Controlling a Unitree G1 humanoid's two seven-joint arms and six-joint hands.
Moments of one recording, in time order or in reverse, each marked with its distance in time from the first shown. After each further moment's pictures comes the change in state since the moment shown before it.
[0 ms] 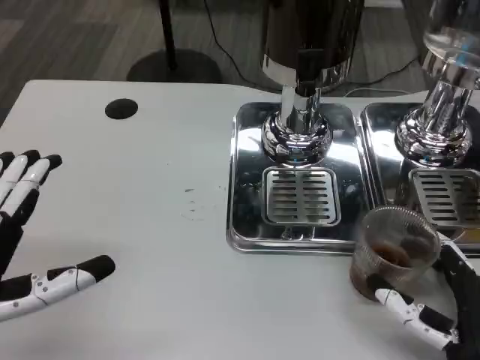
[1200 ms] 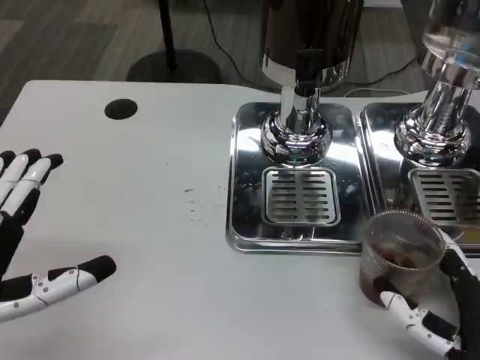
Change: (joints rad) left arm 0.006 0.001 0.002 -0.011 -0.001 0.000 0.000; right arm 0.011 -0.006 -0.006 0.027 0.000 -0.043 0.000
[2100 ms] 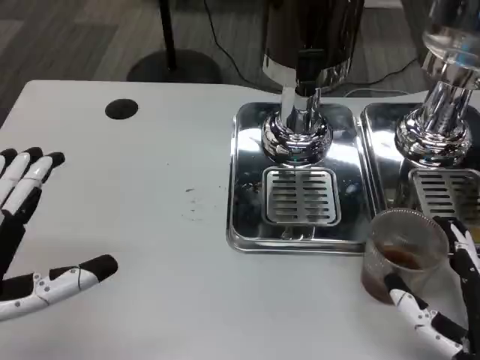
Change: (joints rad) left arm 0.000 0.000 -0.001 -0.010 0.000 0.000 0.000; right arm 0.015 -0.001 -0.019 0.006 0.027 -0.044 0.004
